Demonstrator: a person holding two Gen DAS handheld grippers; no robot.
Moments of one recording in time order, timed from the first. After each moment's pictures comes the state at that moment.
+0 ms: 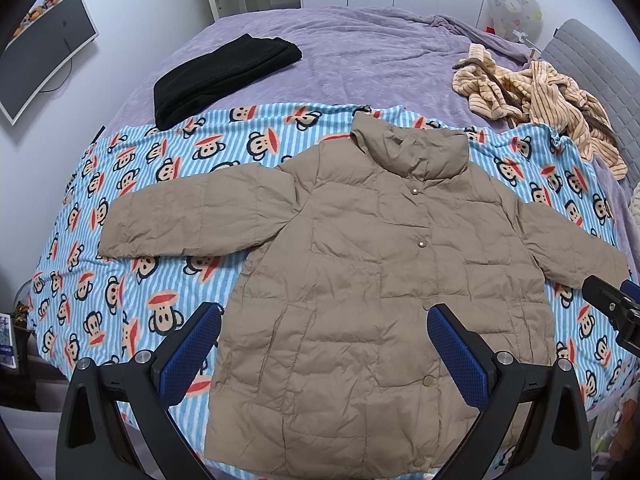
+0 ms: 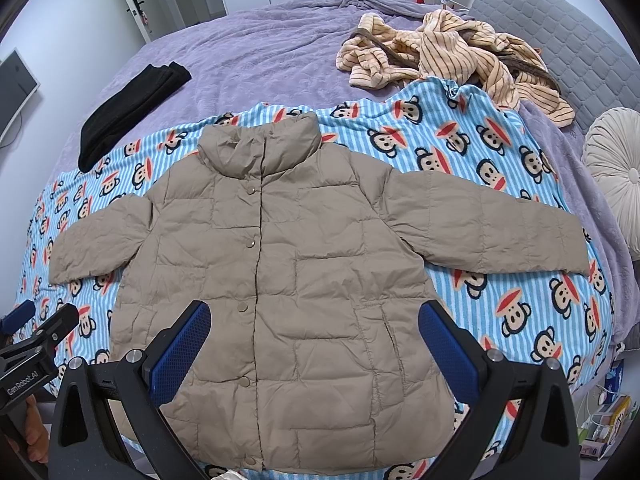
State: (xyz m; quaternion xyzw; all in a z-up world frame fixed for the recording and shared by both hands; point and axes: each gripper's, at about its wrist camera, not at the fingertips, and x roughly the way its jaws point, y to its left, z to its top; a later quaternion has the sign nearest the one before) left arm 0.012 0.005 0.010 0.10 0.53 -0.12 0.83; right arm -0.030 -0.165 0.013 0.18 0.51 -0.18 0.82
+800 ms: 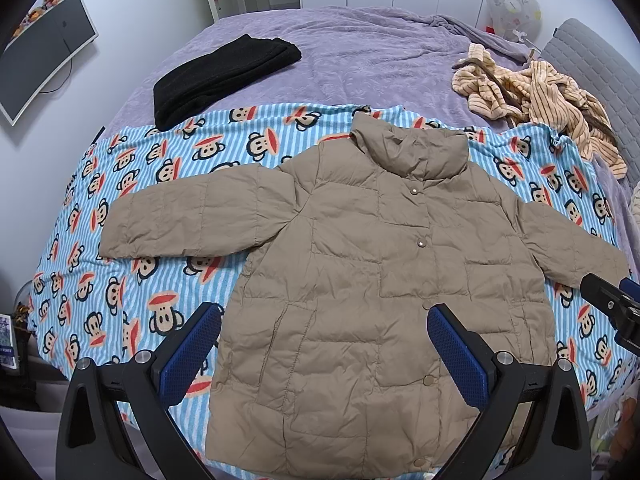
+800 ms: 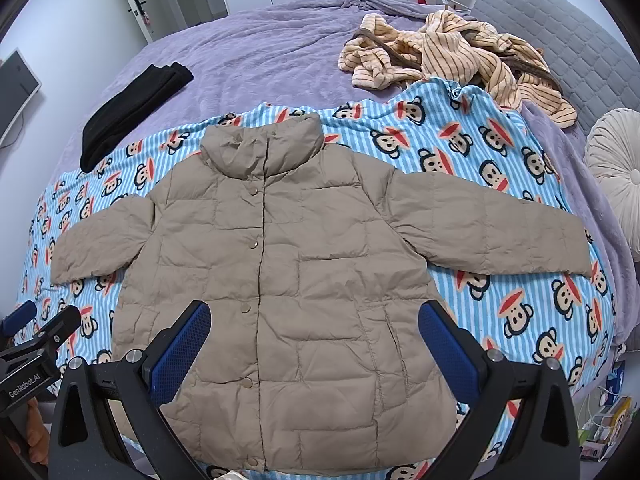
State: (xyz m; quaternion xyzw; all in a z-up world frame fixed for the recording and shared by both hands) left arm 0.013 0.005 0.011 0.09 0.53 -0.12 0.83; right arm -0.029 -0.165 0.013 0.19 0.51 -0.18 0.82
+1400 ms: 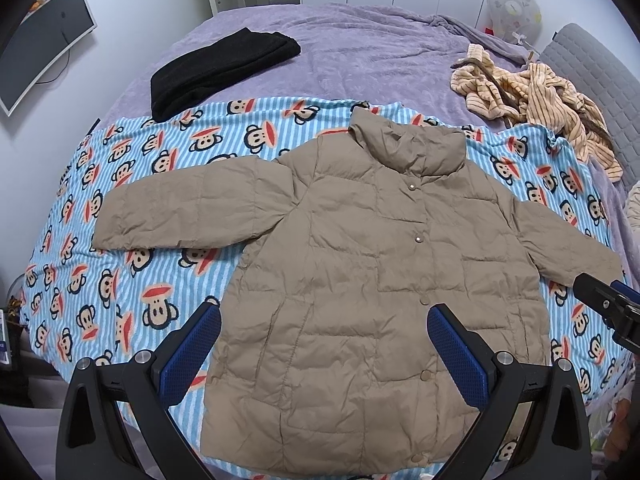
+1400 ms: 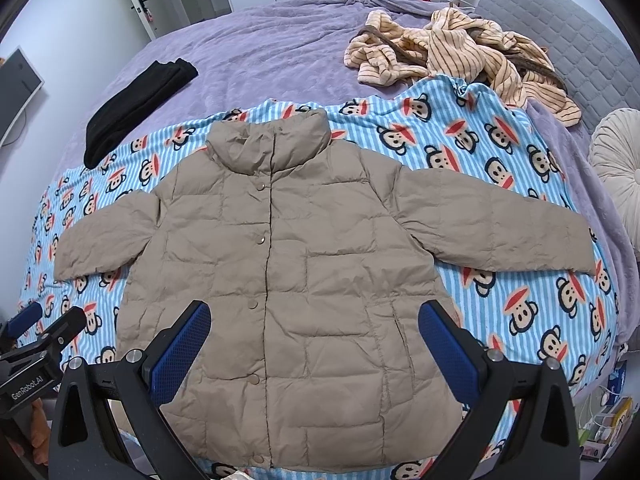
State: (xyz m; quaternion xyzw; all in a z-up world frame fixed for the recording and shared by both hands) left arm 0.010 0.013 0.008 0.08 0.54 -0.13 0.83; right arm -0.029 -0.163 0.012 0.20 0.51 -0.17 0.82
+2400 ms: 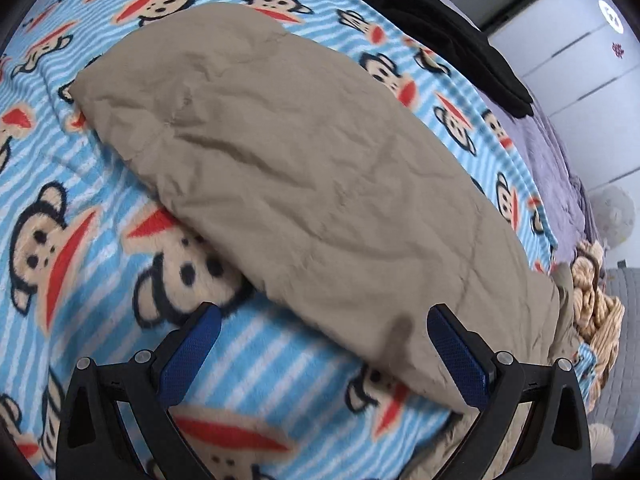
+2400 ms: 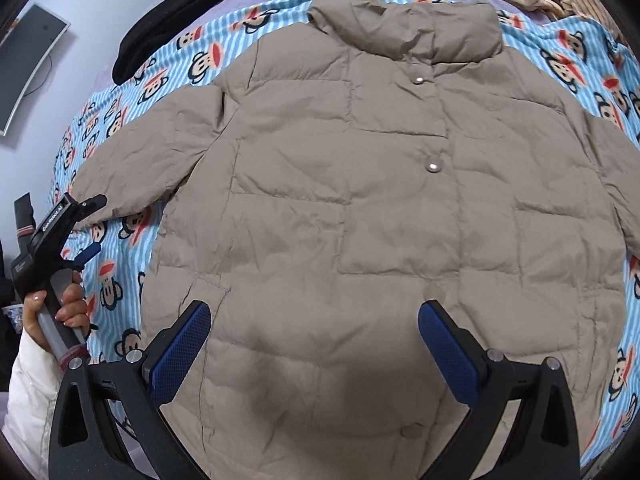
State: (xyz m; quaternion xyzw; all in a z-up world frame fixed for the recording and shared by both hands) left arm 0.221 0.287 -0.224 -0.27 0.56 0.01 0.78; right arm 0.095 -0.036 -0.138 0.23 0.60 -0.03 0.77
